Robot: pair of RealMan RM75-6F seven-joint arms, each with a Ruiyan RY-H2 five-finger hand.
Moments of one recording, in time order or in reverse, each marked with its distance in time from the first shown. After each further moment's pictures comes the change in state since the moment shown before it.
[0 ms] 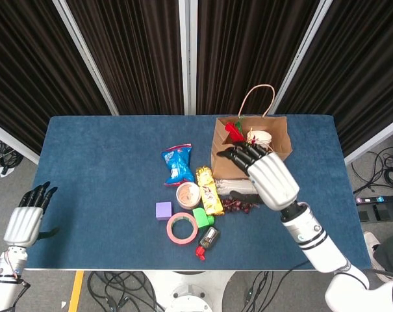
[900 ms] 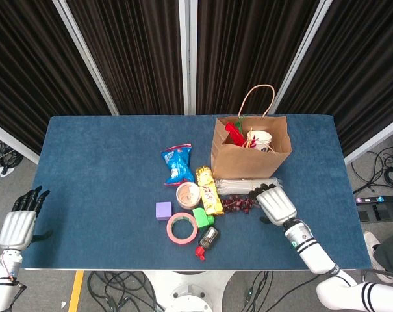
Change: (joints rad) left arm 0.022 -0.067 0.009 0.159 -0.012 0.001 -0.072; right arm -0.092 -0.333 -0.217 0.537 0.081 -0.184 -0.178
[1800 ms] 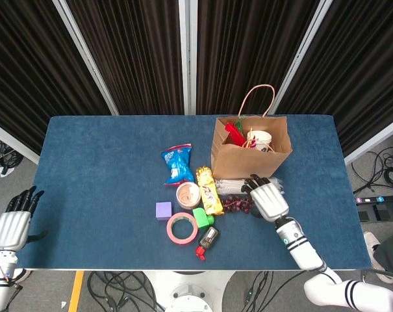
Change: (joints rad) left arm 0.011 -0.017 -0.003 0.069 0.007 0.009 -0.051; right arm -0.026 -0.134 0.055 0.141 -0.070 0.087 0.062
